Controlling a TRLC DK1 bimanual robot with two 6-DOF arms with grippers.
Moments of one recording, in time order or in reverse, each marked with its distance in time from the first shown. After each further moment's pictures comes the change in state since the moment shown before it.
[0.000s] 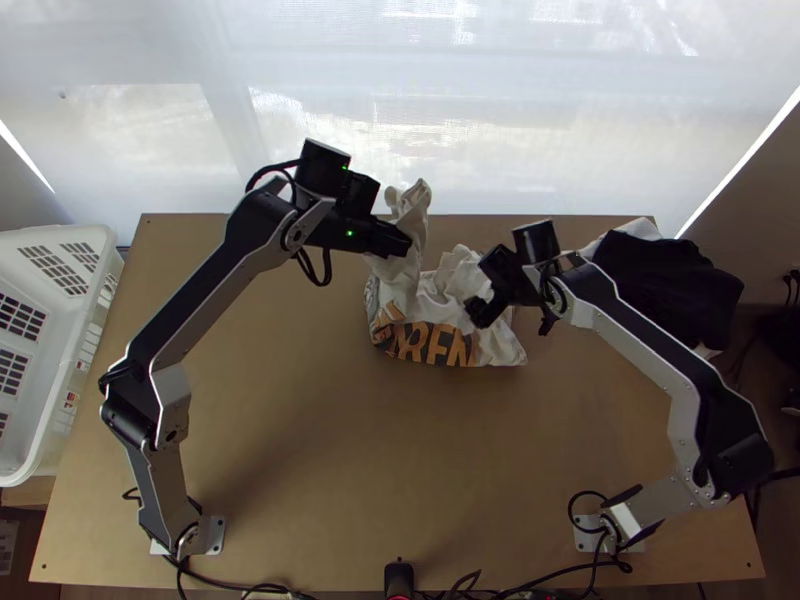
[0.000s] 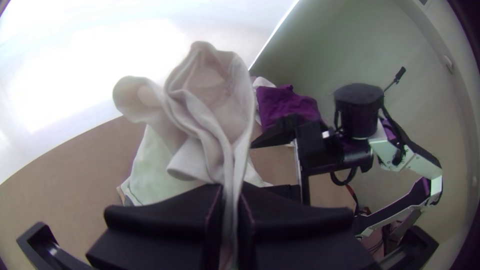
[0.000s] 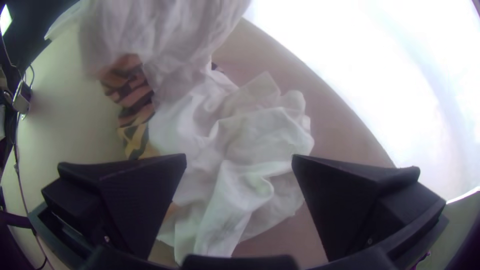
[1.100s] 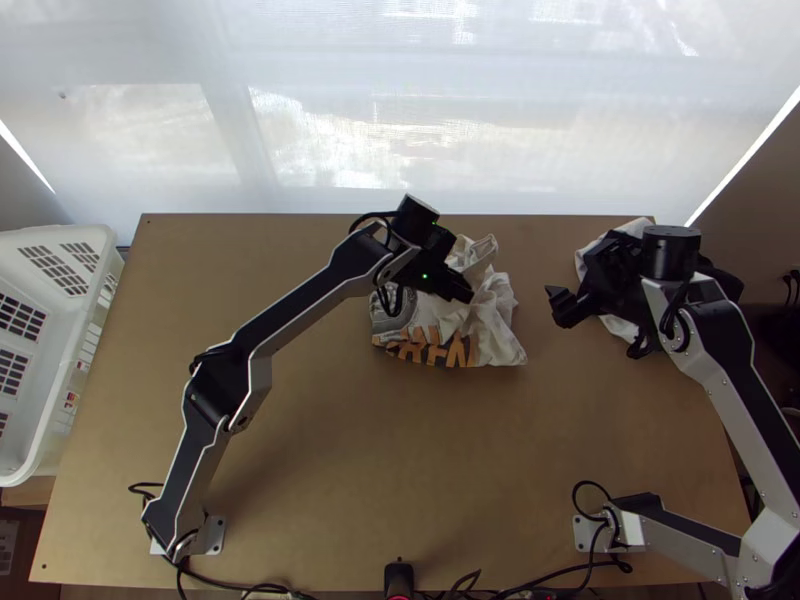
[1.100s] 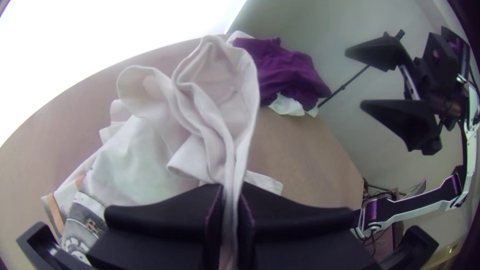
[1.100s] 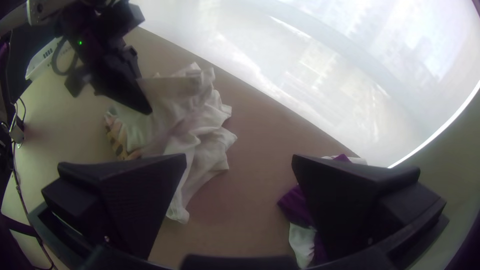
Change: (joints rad) left arm -0.177 0.296 0.092 0.129 -0.003 -0.007; right arm -0.246 -0.432 -0.109 -0.136 -0.004 0.006
